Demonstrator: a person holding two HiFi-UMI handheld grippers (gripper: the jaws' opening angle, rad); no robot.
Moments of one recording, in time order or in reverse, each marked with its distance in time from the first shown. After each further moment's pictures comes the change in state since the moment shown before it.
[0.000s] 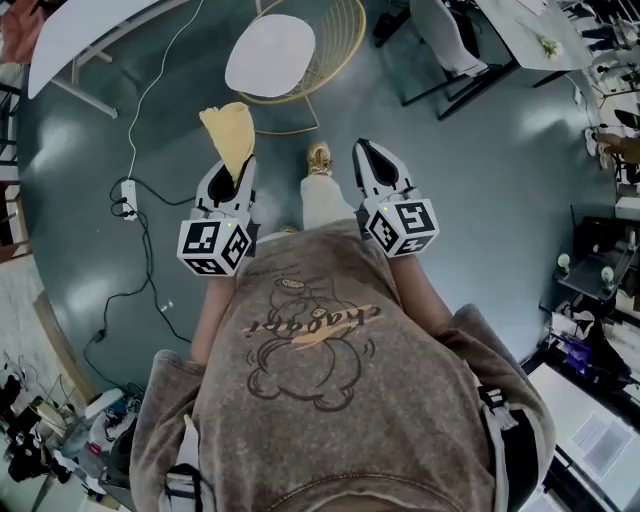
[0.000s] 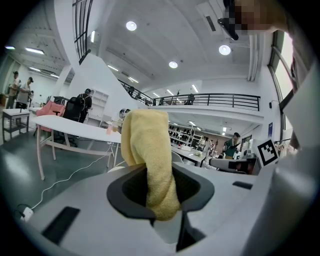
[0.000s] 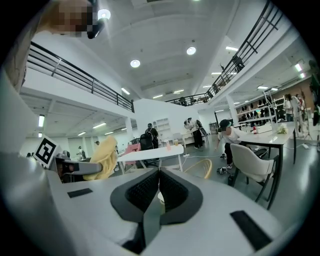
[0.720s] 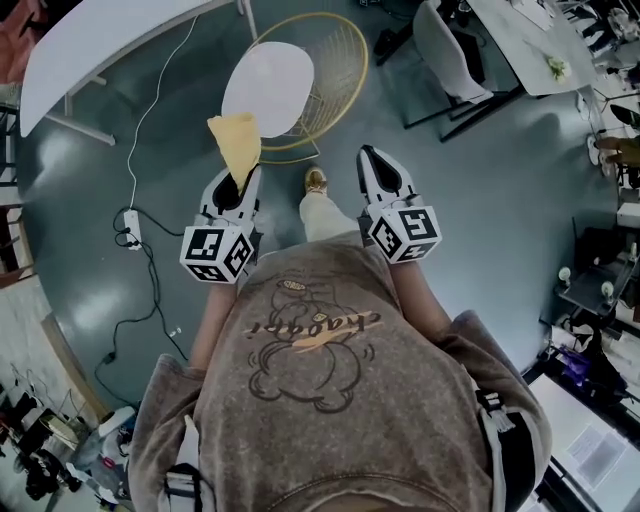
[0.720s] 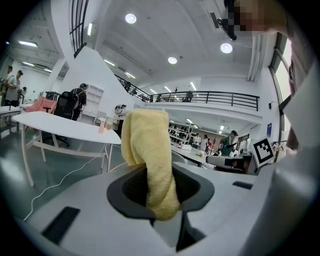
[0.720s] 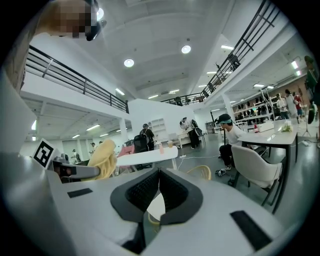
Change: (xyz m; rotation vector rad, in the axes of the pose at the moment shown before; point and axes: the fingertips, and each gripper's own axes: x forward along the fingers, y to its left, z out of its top) left arm 0.127 0.046 0.032 -0.003 0.043 -0.050; right arm 0.111 -0.077 0.033 0.029 0.001 -0.035
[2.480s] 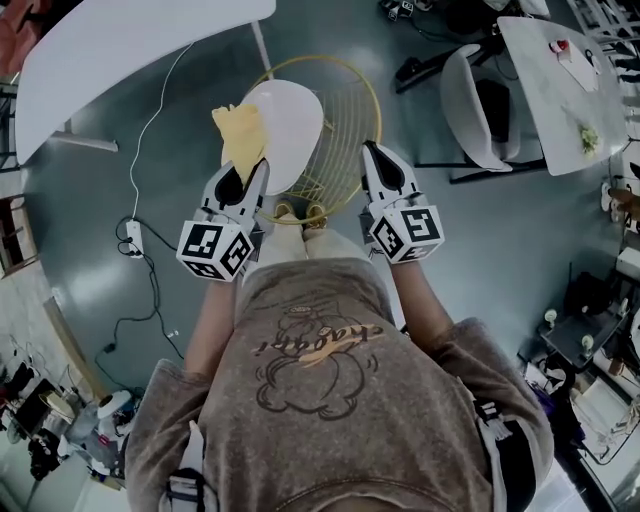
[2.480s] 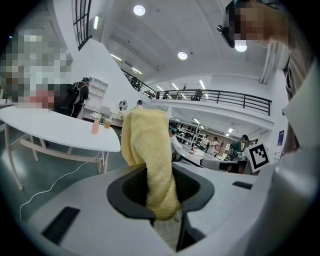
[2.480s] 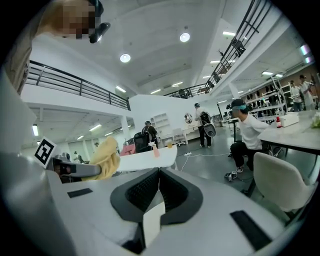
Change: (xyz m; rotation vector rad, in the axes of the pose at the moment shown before) left arm 0.223 0.097 0.101 -0.071 0.024 0.039; right arm 0.237 -0.123 0.081 0.028 0.059 0.088
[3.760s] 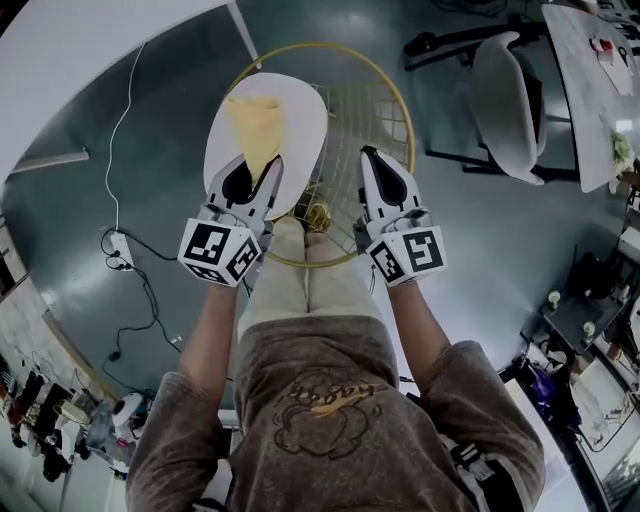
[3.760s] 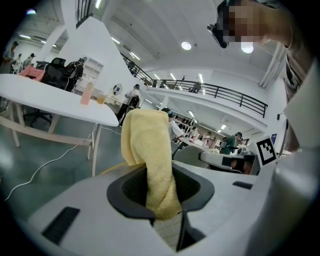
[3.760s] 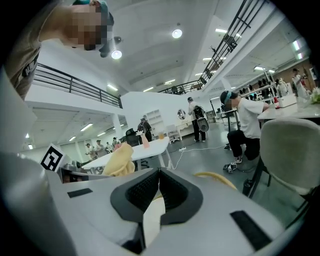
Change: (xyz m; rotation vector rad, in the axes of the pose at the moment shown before) left arm 0.141 0.098 -0.091 -0.044 0.122 -0.121; right arm 0.125 -0.047 -0.090 0.048 0.011 -0.062
